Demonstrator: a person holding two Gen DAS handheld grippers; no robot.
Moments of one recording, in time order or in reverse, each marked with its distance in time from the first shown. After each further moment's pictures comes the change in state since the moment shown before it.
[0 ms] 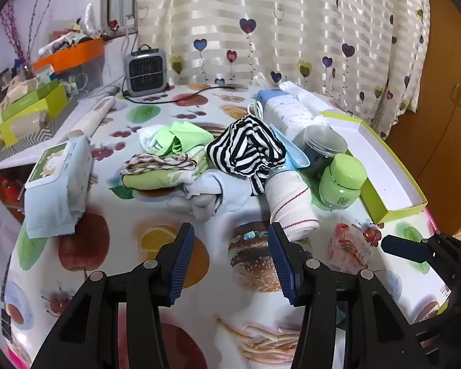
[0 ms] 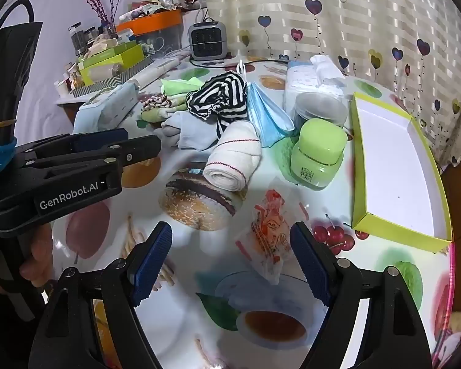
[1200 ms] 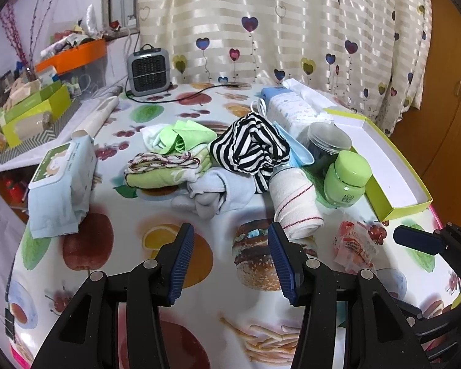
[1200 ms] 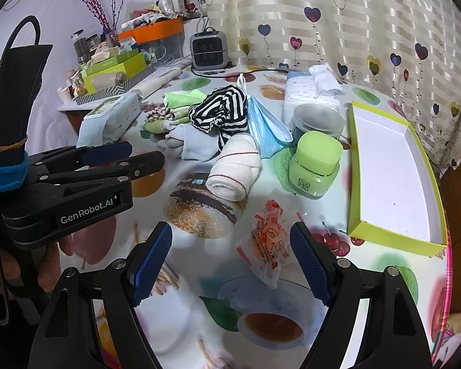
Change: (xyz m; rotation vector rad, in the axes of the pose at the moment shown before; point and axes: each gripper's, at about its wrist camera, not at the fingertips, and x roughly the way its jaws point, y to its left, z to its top) left arm 0.002 -0.001 0.001 0.009 0.008 0.029; right arm -0.012 0.000 0.005 0.004 -0.033 0.007
